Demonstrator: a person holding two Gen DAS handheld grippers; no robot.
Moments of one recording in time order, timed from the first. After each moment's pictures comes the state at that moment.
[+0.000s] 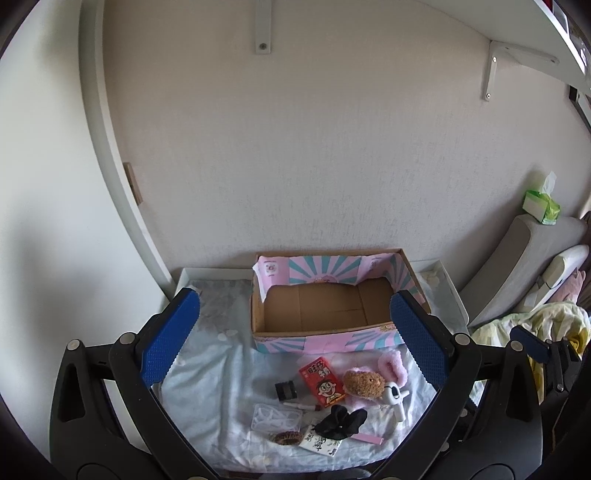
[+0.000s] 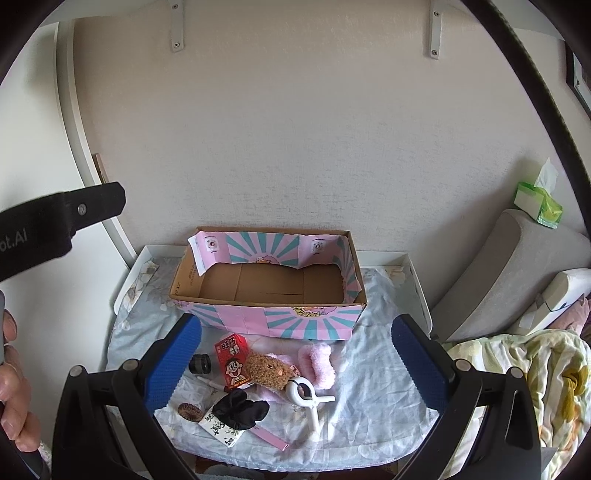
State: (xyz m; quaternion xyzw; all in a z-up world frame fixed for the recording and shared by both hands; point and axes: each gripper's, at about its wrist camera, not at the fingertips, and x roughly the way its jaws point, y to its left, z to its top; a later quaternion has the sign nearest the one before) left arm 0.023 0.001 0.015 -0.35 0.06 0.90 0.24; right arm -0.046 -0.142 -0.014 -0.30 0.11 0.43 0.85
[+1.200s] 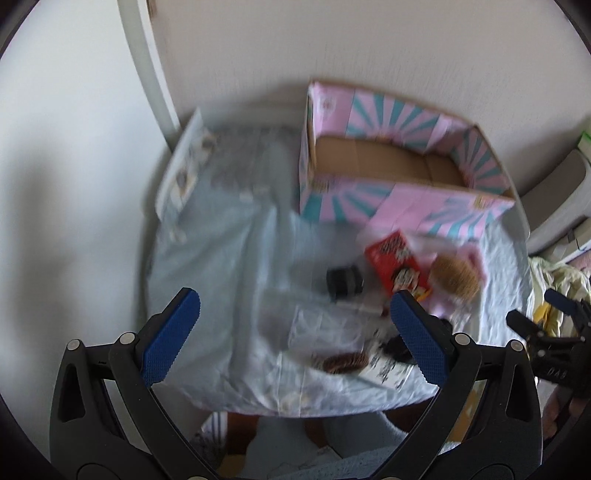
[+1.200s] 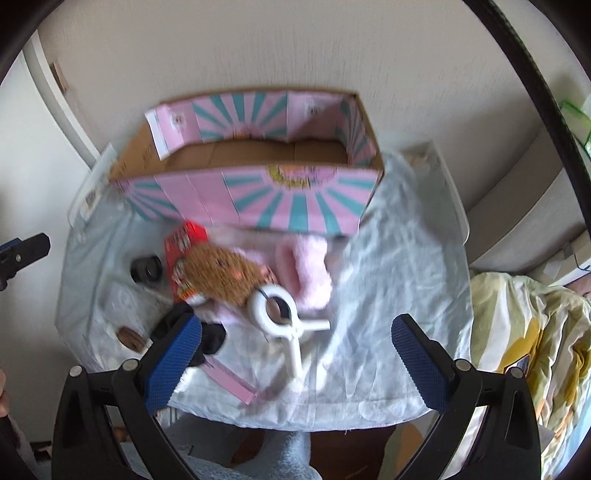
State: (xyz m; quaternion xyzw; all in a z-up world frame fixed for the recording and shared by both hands) left arm -0.011 -0.054 -0.179 -0.53 0.12 0.79 0.28; right arm 0.059 -0.129 -0.128 -0.38 0.27 0.38 0.80
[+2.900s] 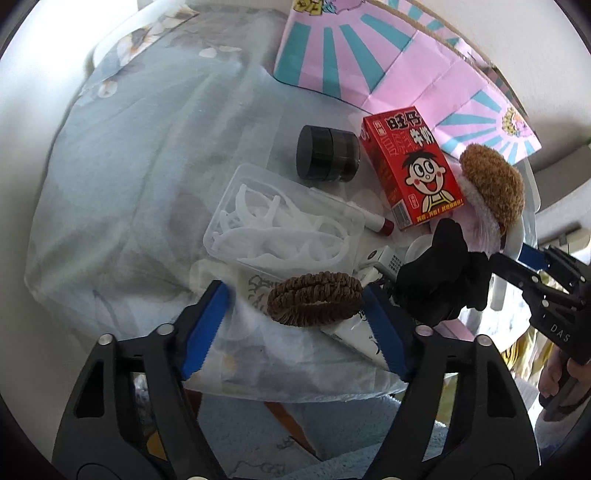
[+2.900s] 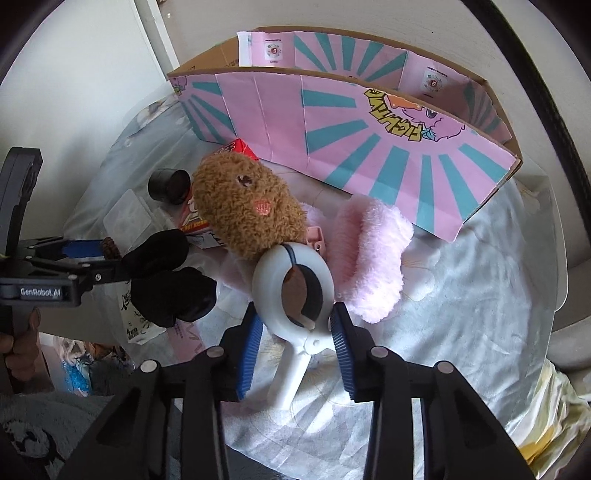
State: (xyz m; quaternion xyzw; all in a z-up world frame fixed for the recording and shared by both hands) left arm 0.048 -0.059 -0.281 -0.61 0.09 0.71 0.35; right arm 0.096 -0.113 -0.191 -0.46 0.24 0.52 0.68
